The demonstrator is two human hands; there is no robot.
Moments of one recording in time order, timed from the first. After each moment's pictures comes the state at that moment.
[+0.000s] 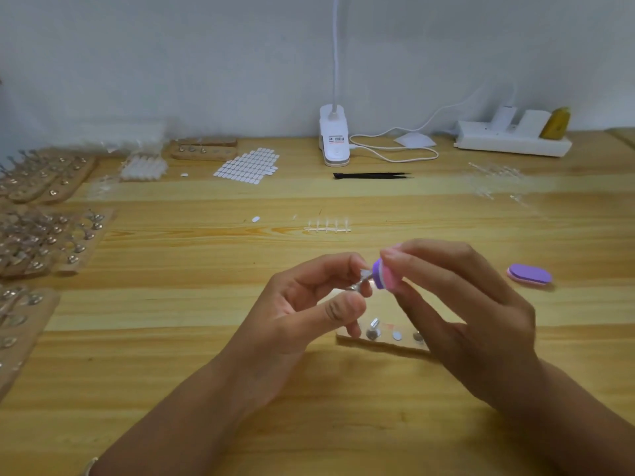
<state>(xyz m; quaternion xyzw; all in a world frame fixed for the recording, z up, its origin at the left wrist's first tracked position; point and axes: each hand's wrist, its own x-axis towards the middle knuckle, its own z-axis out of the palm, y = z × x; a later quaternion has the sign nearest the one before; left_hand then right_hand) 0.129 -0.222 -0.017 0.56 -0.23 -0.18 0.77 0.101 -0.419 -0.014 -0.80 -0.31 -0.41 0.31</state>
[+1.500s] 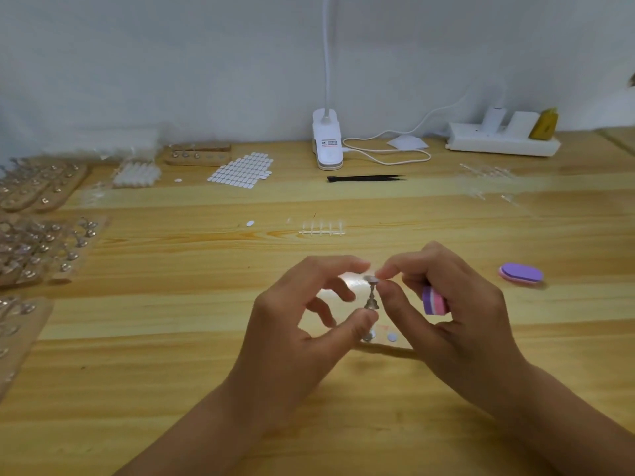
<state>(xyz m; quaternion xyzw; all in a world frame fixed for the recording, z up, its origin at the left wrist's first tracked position) 0.115 -0.230 -0.011 0.77 -0.30 0.14 0.55 0.099 -0.412 -0.013 -0.84 -0.25 -0.33 0.36</state>
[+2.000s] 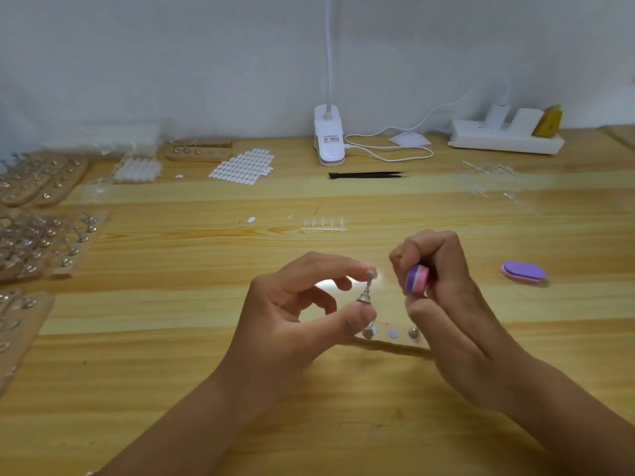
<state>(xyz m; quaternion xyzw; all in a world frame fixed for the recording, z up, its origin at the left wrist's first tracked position) 0.118 -0.225 -0.008 0.68 -0.25 0.00 0.69 0.092 -0.417 -0.011 -0.81 -0.24 -0.13 0.52</state>
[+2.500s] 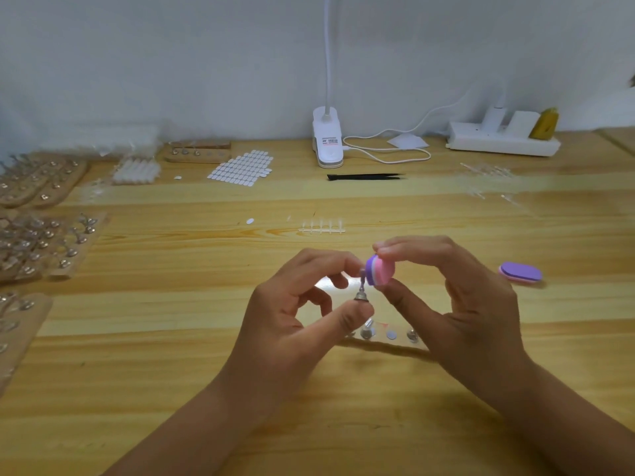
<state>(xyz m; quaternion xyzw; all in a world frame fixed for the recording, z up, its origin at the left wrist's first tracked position) 0.118 -0.228 -0.011 0.72 -0.27 0.05 0.64 0.100 -0.415 -0.010 -0.81 -0.23 -0.32 0.44</state>
